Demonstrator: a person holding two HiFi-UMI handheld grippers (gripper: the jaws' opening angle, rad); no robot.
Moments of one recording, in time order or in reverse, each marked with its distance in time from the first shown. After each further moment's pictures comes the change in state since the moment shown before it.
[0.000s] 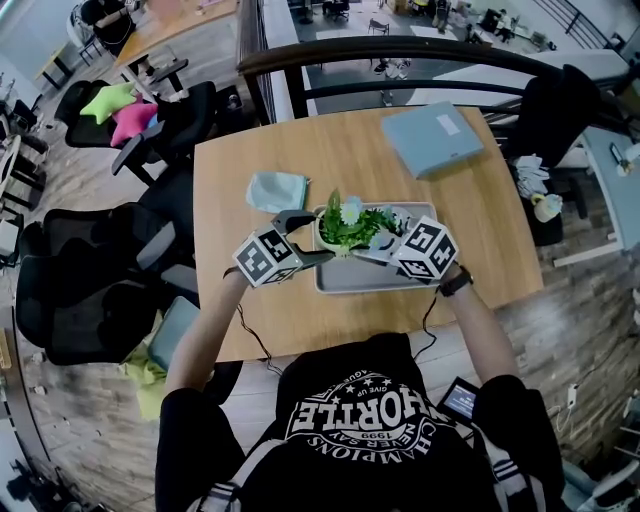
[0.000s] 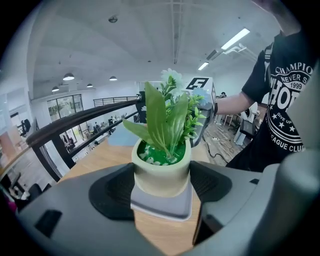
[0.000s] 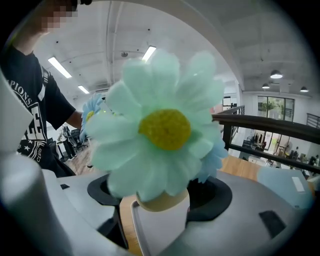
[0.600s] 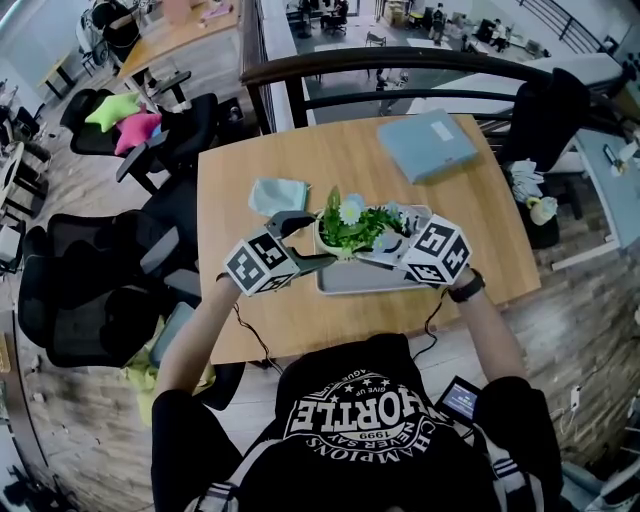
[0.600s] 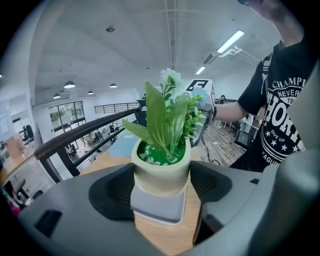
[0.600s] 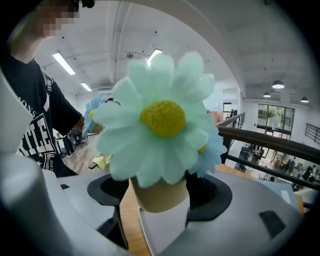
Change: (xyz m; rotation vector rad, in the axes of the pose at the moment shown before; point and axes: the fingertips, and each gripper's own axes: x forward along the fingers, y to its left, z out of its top) left arm -0.046 -0.031 0.047 0.026 -0.059 0.023; right arm -0.041 0.038 0.049 -0.056 -0.018 -0.024
